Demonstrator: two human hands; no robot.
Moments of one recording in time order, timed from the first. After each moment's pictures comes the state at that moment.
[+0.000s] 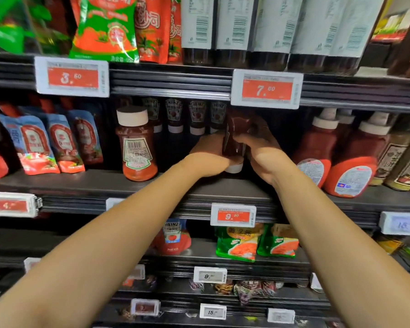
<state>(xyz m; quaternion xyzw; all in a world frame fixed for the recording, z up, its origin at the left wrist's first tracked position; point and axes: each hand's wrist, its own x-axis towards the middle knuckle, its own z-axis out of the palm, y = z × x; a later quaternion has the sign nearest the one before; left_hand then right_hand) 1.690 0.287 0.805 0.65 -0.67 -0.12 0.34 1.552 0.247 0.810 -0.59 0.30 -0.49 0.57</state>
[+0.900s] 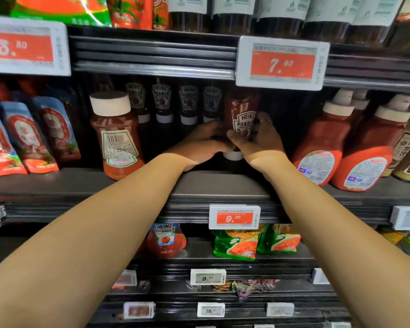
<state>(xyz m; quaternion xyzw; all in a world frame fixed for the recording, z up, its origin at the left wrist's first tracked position) 1.717 0.249 0.776 0.50 -0.62 -0.36 0.49 1.558 0.214 0.787 -0.71 0.47 -0.43 0.30</state>
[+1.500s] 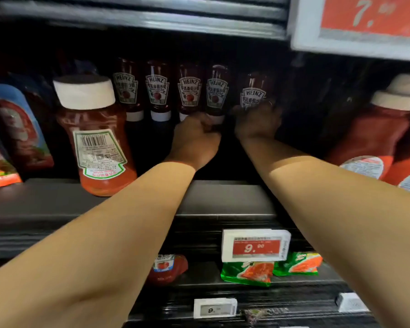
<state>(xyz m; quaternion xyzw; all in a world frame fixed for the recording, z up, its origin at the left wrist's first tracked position) 1.737 0.220 0.761 0.64 -0.51 -0.17 0.54 1.632 0.127 0.780 -0.62 0.63 -0.45 0.13</state>
